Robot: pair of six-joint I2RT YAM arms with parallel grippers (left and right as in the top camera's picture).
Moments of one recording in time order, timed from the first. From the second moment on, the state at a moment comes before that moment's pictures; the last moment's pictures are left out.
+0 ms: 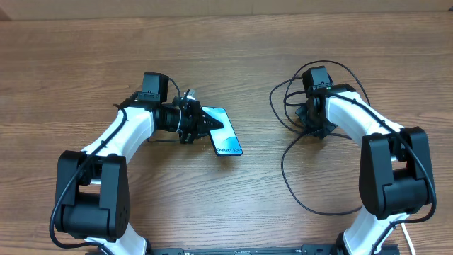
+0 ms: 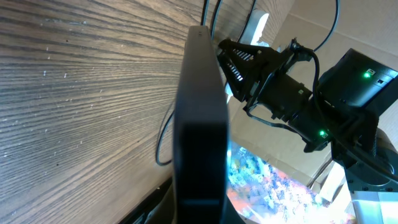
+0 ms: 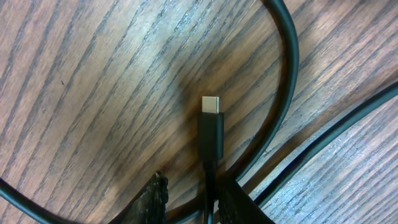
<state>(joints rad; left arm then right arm) -0.14 1.80 1.08 -0.53 1.07 -0.73 0.17 1.92 1.20 -0.72 0.14 1.05</state>
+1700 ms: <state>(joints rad) -0.14 1.80 1.08 -0.53 1.06 -0.73 0.21 1.97 1.27 -0.79 0.07 0.96</state>
